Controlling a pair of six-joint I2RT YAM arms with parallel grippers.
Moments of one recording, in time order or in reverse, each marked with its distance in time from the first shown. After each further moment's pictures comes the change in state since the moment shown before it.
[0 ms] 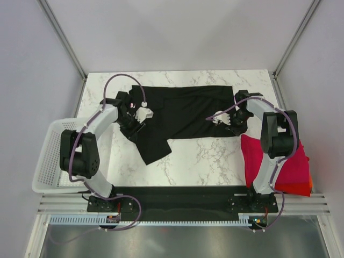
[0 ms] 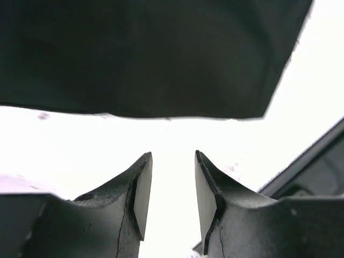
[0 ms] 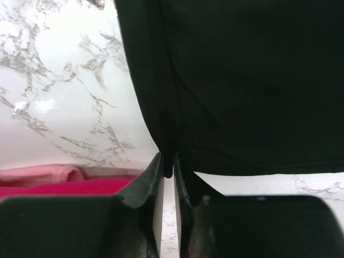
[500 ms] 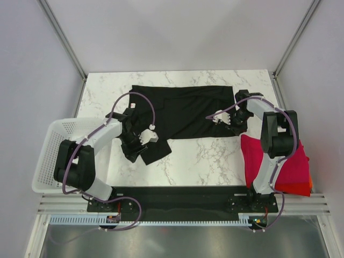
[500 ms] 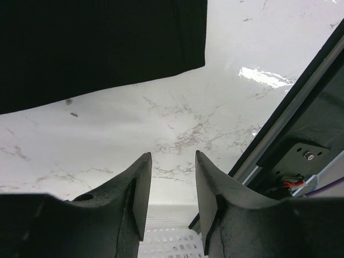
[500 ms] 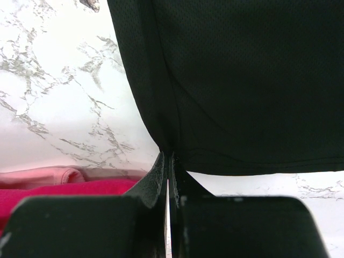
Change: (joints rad) left arm -0.129 -0.171 -0.272 -0.086 -0.045 0.190; right arm -0.005 0.004 0.003 0.010 -0.005 0.026
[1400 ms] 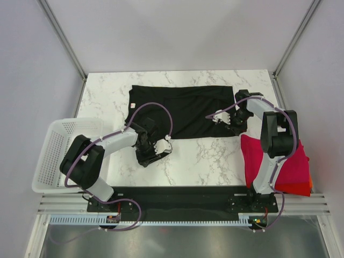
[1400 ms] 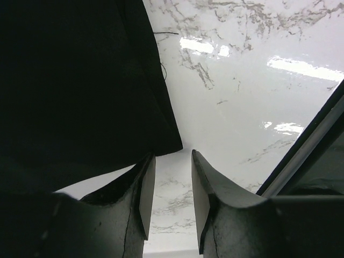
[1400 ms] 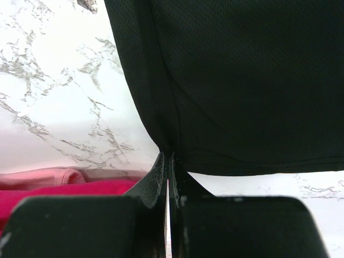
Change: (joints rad) left arm -0.263 0.056 -0.094 0.244 -0.049 -0.114; right arm 0.000 0.006 0.006 -0.004 0.000 0.011
